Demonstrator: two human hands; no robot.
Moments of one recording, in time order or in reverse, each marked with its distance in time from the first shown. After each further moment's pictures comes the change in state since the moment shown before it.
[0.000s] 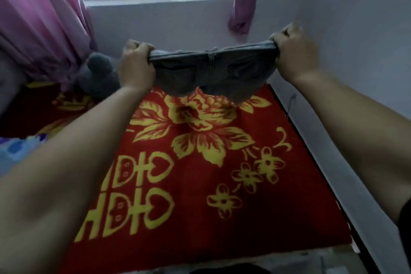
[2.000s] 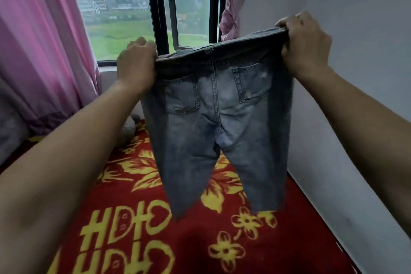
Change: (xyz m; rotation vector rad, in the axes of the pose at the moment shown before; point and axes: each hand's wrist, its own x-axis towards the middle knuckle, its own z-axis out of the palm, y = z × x) left_hand 0.056 0.063 -0.150 0.289 0.173 0.296; right_hand 0.029 -0.041 -0.196 -0.037 0.354 0.118
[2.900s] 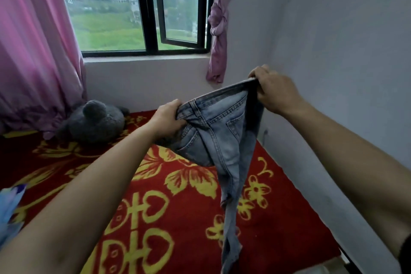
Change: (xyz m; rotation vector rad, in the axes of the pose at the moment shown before) left_hand -0.134 0.002 0.070 -0.588 -0.544 0.007; right_hand -0.115 -0.053 0.010 0.043 -0.287 -0.205
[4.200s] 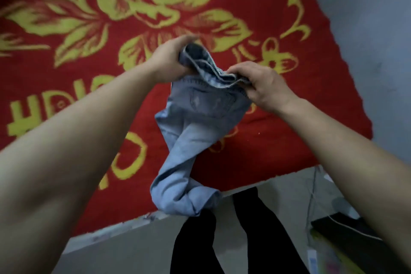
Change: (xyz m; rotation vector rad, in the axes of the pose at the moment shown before) left_hand 0.061 -0.144 0.428 -0.182 -0.596 -0.225; right_hand -0.256 0.096 0.450 0.755 -0.647 0.184
